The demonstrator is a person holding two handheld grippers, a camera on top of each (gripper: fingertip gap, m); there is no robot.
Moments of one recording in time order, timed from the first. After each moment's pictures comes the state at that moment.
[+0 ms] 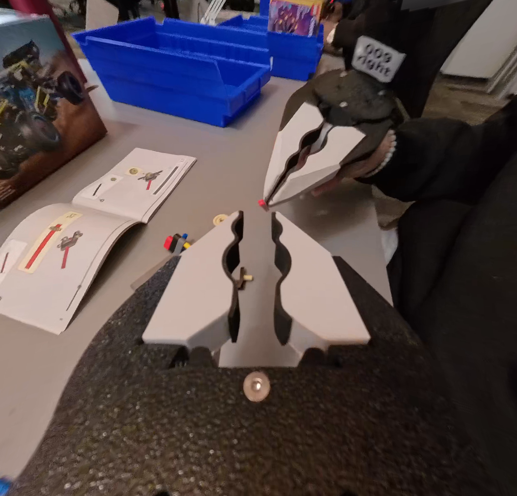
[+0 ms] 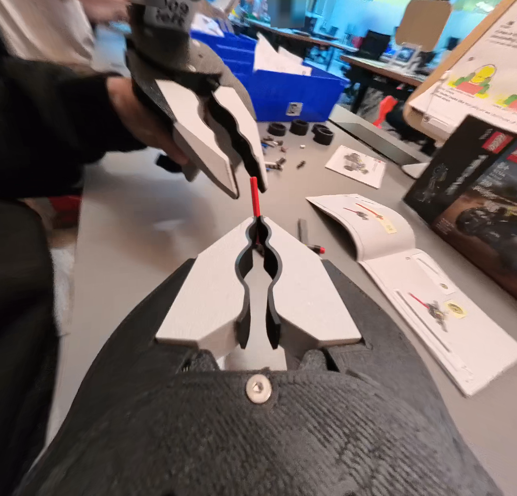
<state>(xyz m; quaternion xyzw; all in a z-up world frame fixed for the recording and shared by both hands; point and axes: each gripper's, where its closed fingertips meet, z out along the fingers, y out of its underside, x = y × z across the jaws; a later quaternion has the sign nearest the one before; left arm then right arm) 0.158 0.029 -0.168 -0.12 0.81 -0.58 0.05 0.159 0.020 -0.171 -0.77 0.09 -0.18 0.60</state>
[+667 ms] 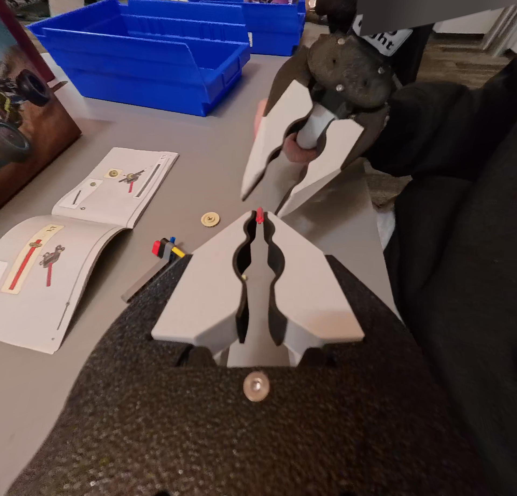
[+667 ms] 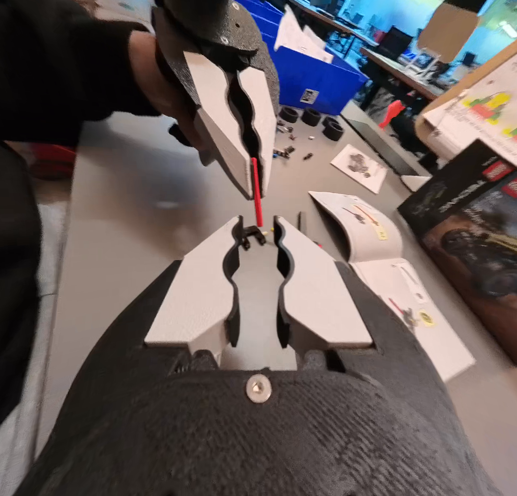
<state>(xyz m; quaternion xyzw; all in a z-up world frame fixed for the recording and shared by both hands) 0.149 0.020 -0.175 -0.07 0.83 -0.55 0.05 0.151 0.019 -0.180 -0.80 0.02 -0.22 0.55</state>
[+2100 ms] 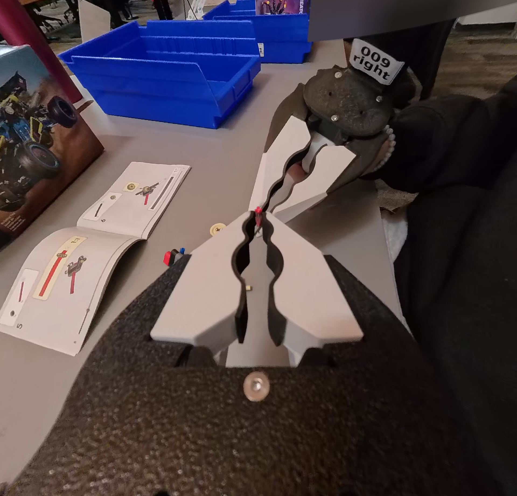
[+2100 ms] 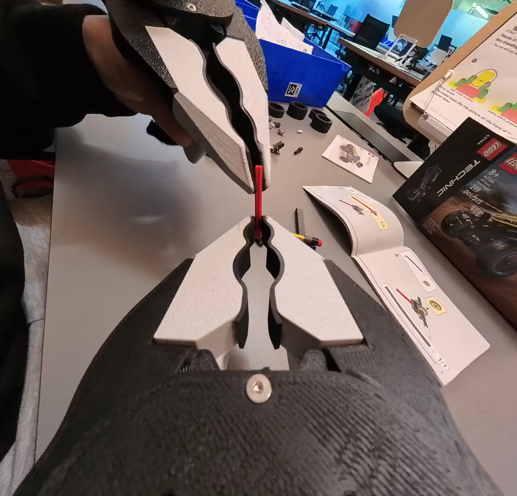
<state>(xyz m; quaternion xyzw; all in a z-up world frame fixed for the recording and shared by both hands) 0.149 0.014 -0.163 -0.07 0.83 -0.55 0.09 0.158 0.025 -0.185 -0.80 0.07 -0.23 0.56</state>
